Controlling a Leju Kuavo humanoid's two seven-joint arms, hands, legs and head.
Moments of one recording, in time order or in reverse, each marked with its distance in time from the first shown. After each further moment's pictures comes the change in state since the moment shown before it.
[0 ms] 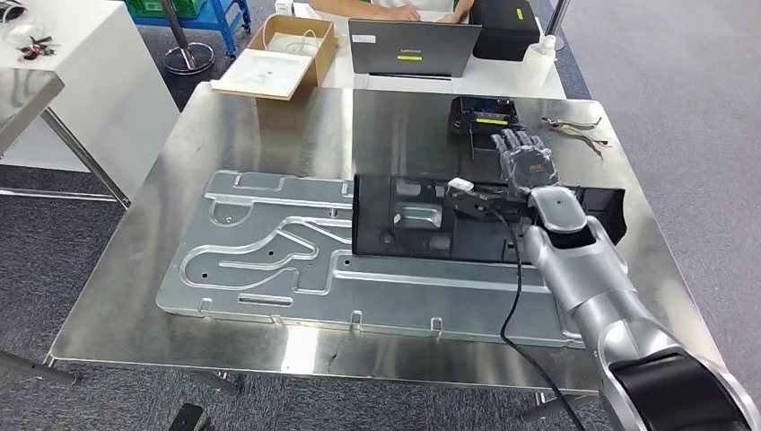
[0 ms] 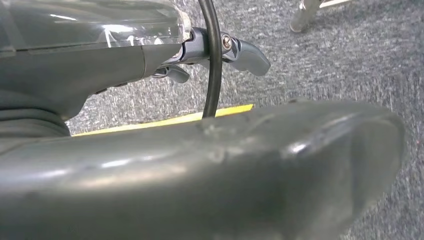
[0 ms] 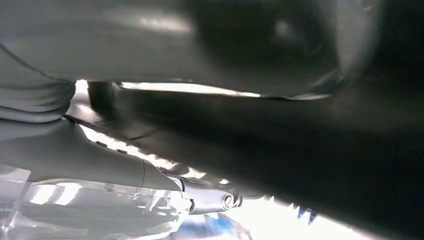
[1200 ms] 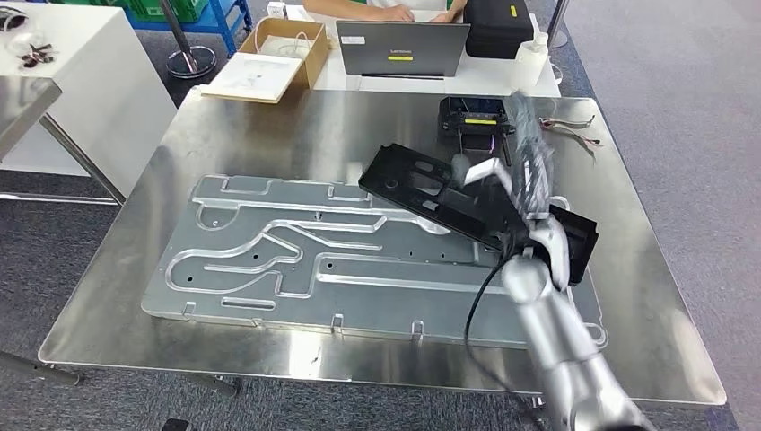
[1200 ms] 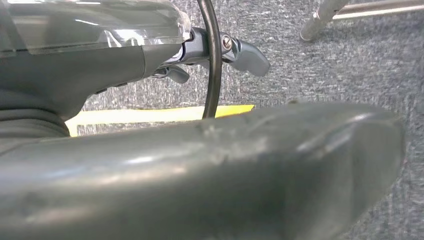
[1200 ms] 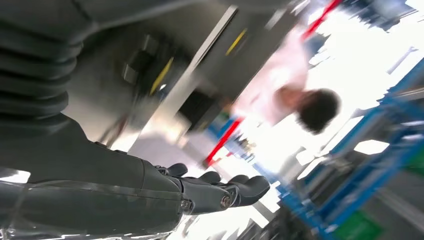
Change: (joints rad) left arm 0.055 0.014 0.085 0.001 0.048 0.018 -0.068; right arm 0.381 0.194 -0.149 -0.538 -0.632 -0.406 -0.368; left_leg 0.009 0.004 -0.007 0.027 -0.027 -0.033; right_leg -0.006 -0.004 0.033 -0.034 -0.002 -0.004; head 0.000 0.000
